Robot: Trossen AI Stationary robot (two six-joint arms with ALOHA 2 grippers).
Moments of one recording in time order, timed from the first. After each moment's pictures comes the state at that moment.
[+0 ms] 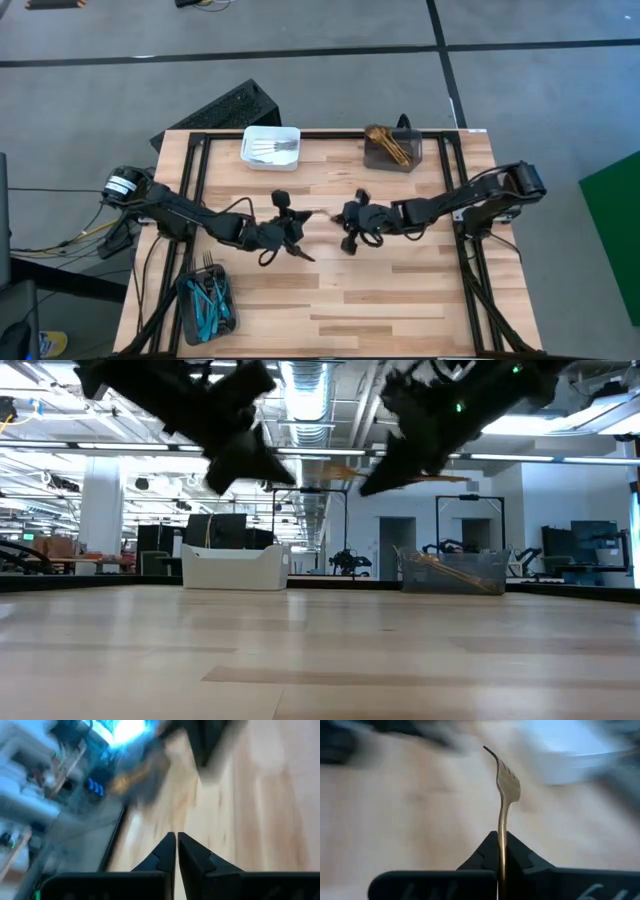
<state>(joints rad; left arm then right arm) -0.26 1.53 0.77 0.21 -0.78 0.33 0.12 1.53 0.84 0.12 0.42 0.22</state>
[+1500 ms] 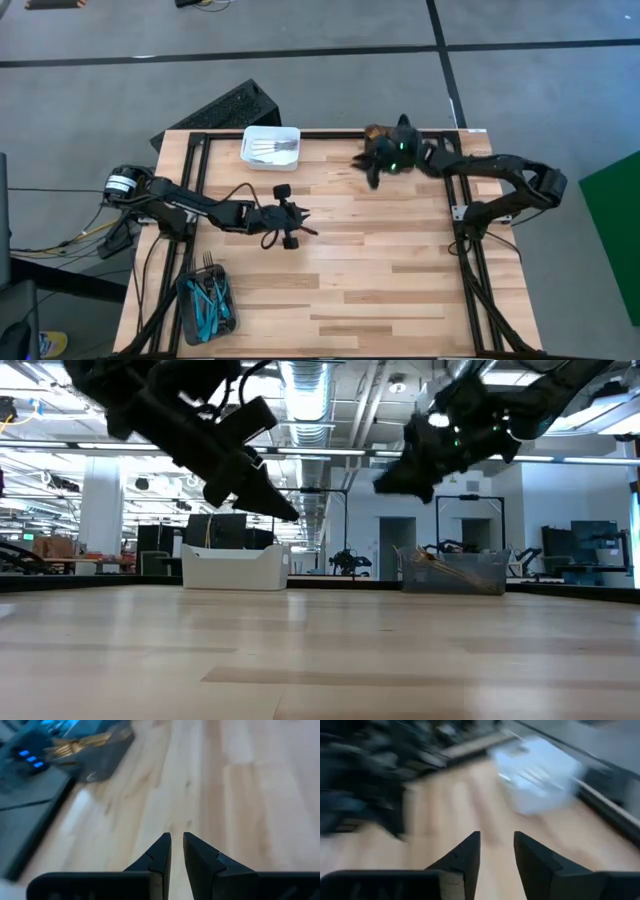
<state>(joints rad) -0.09 1.52 0.69 0.24 -0.43 0.15 -0.55 1.35 0.70 0.26 -0.32 0.09</state>
